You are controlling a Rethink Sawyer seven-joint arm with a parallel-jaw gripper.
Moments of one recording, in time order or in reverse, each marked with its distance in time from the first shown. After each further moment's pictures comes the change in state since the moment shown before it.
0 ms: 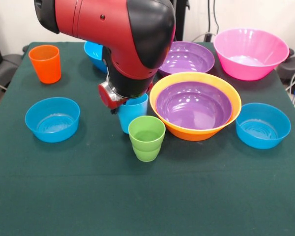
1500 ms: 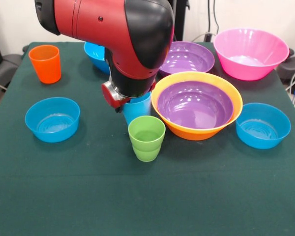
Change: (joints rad) arm -0.003 0.001 -0.002 0.022 0.040 0.000 0.000
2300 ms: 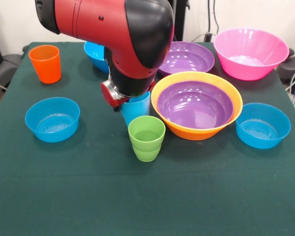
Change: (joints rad) arm 0.006 0.003 -0.013 0.000 0.000 0.000 0.000
